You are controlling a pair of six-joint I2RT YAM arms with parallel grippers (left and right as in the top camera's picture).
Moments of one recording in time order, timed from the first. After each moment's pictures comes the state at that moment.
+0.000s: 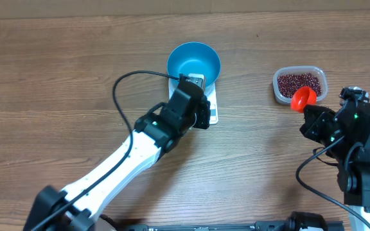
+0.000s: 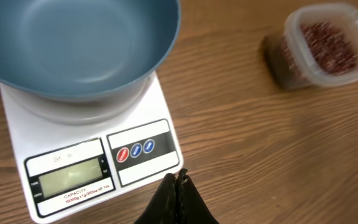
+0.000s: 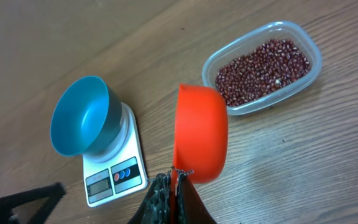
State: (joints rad) left arm -0.66 1.53 1.04 -0.29 -0.01 -0.48; right arm -0.13 0.85 0.99 -0.82 -0.23 0.41
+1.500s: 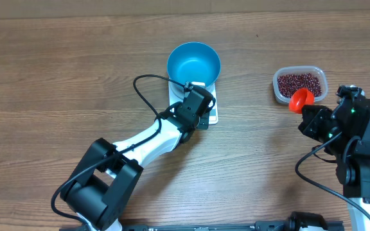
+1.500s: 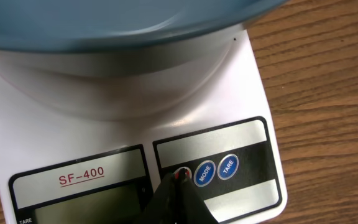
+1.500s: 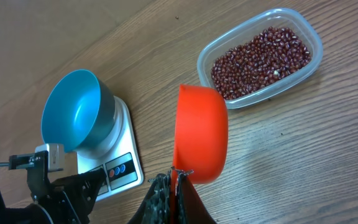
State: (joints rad) left arm -0.66 1.84 1.04 -0.16 -0.17 -0.46; right arm -0.13 0.89 0.99 -0.82 -0.23 0.41
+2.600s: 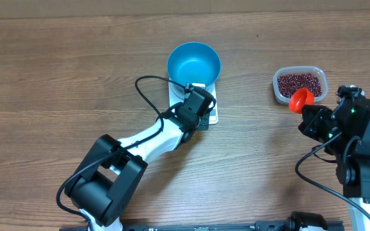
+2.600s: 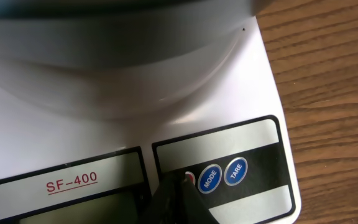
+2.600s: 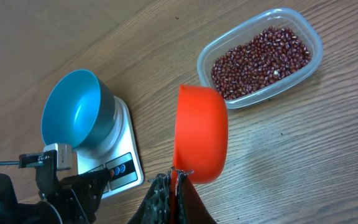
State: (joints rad) left arm -0.66 1.87 1.04 -0.13 -0.17 -0.46; right arm -0.13 0.89 0.99 -0.82 -0.23 0.41
